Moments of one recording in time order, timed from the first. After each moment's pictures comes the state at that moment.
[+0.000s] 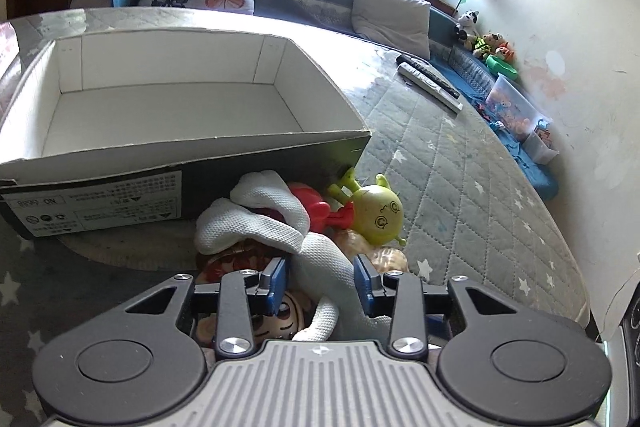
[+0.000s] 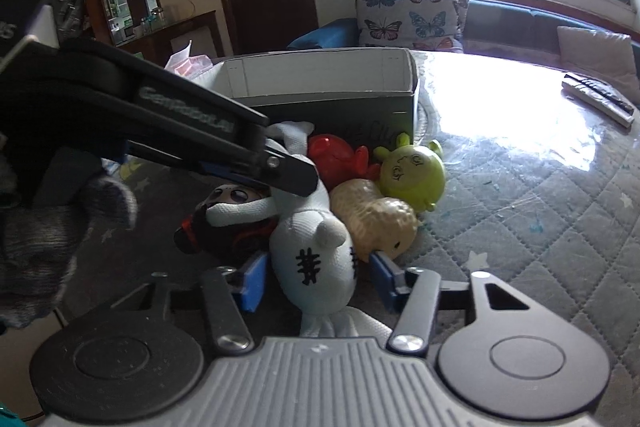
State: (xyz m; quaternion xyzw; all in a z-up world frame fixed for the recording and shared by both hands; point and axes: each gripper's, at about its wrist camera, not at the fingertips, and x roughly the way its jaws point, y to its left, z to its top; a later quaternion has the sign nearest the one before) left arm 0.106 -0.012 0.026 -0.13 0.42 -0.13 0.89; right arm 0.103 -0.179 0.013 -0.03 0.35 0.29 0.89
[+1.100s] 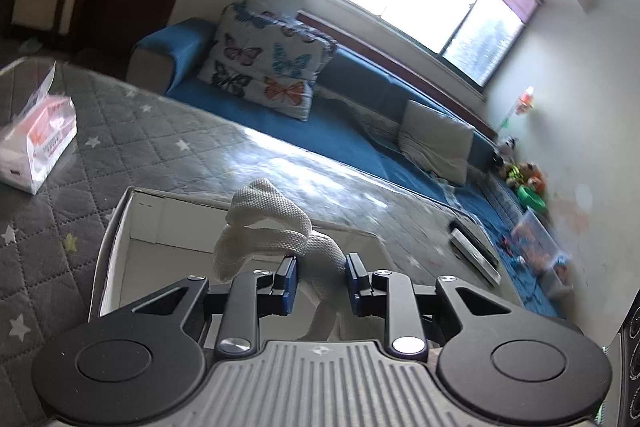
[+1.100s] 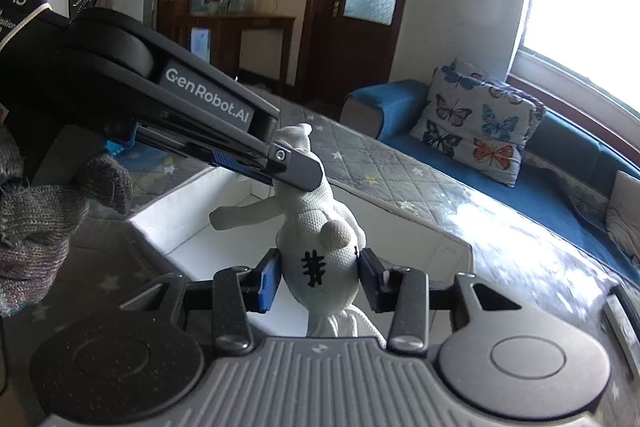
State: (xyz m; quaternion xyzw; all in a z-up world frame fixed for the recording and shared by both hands) left arm 0.196 0.103 0.091 -0.24 0.31 -0.04 0.92; right arm 0.220 -0.051 0.094 -0.20 0.26 0.37 0.87
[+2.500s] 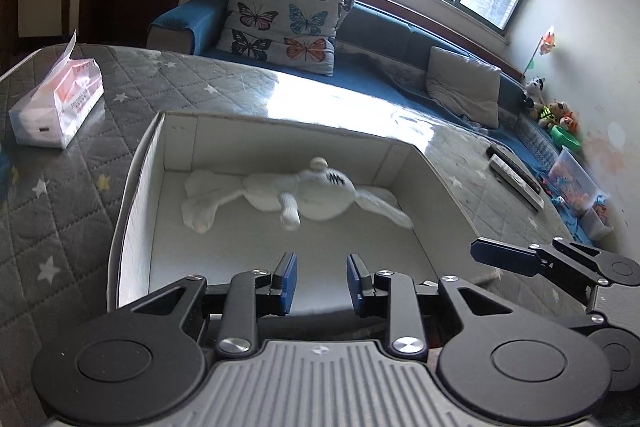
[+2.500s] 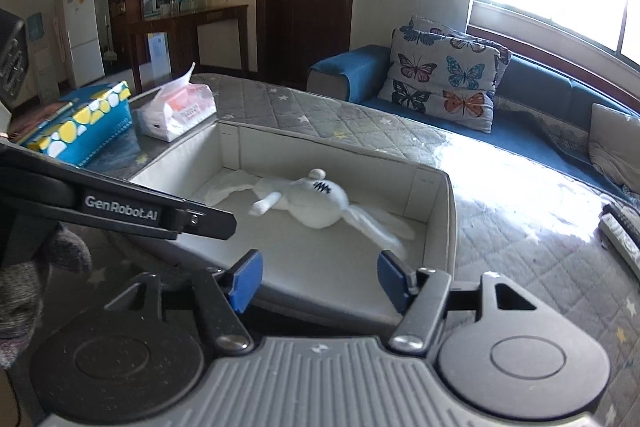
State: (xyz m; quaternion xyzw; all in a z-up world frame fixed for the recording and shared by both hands) left arm 0.148 0.070 0.052 -0.16 0.37 -0.02 0.92; right arm 0.206 -0.097 0.084 -0.12 0.31 0.31 0.89
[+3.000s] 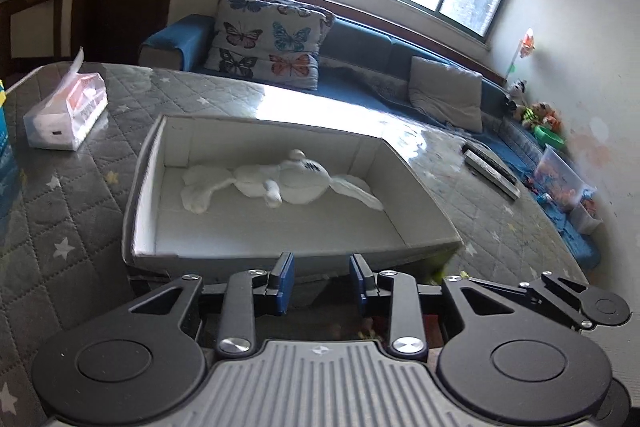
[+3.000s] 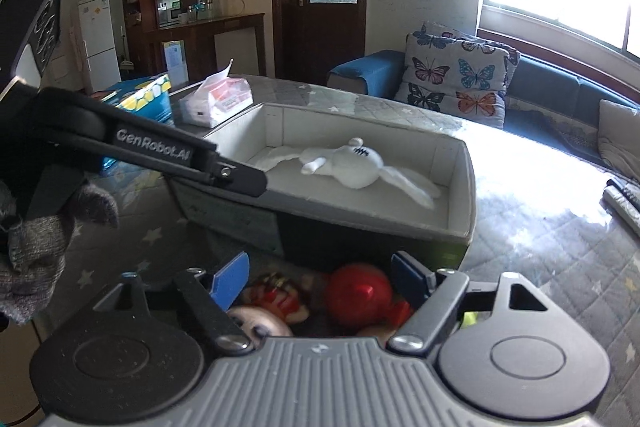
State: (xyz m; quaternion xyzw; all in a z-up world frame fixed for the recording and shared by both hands) left arm 0.100 0.056 0.063 -0.14 0.34 -0.04 0.93; right arm 0.132 -0.119 0.076 -0.11 0.30 0.34 0.88
